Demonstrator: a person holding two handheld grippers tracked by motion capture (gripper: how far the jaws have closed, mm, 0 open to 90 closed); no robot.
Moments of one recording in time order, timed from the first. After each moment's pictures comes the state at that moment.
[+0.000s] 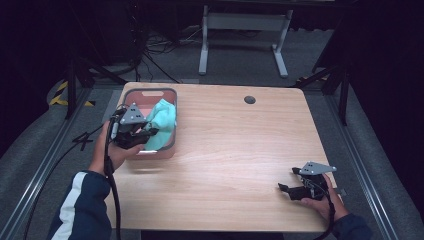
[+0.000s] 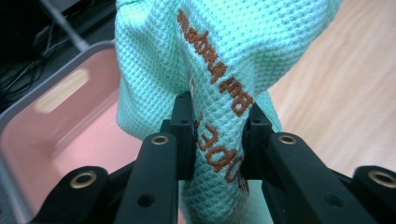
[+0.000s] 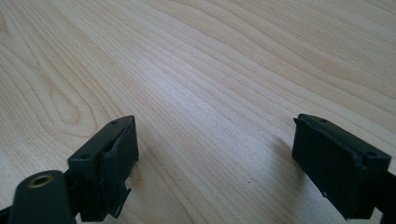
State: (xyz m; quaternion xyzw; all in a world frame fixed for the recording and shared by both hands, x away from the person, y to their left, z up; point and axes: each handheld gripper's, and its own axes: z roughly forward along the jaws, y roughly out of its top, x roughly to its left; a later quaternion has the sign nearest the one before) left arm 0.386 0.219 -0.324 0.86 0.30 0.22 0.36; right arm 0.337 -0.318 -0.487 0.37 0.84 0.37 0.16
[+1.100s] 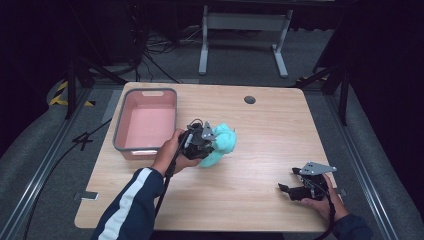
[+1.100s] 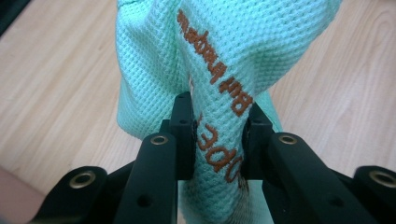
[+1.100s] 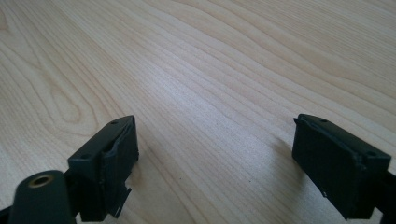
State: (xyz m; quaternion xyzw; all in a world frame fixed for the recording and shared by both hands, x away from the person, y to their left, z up) left arm 0.407 0.064 -0.381 0.93 0.19 0.15 0.28; right arm 0.337 -0.318 -0.487 0.37 0.84 0.37 0.16
